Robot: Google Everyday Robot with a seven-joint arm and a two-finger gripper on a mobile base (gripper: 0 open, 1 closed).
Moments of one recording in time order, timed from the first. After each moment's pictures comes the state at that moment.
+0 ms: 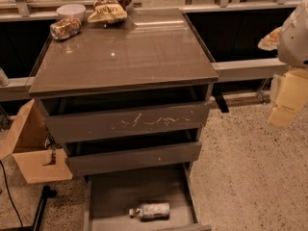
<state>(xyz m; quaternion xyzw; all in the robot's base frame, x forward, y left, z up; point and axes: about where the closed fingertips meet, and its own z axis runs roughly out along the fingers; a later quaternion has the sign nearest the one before) 0.438 -0.217 0.977 -0.60 0.78 -0.03 0.16</state>
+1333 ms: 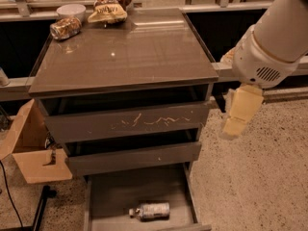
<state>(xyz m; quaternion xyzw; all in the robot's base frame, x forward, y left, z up) 0.454 -0.157 0.933 -0.62 0.77 0.01 0.17</state>
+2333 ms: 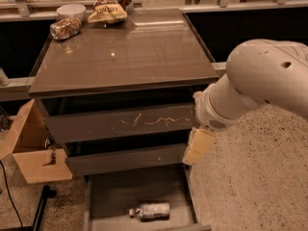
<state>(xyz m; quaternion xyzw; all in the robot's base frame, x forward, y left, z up) 0.480 -0.109 0.806 -0.60 0.77 0.02 0.22</state>
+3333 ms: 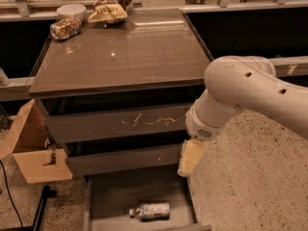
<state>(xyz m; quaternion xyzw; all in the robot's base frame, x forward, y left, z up) 0.476 -0.103 0.742 -0.61 0.78 0.07 0.14</state>
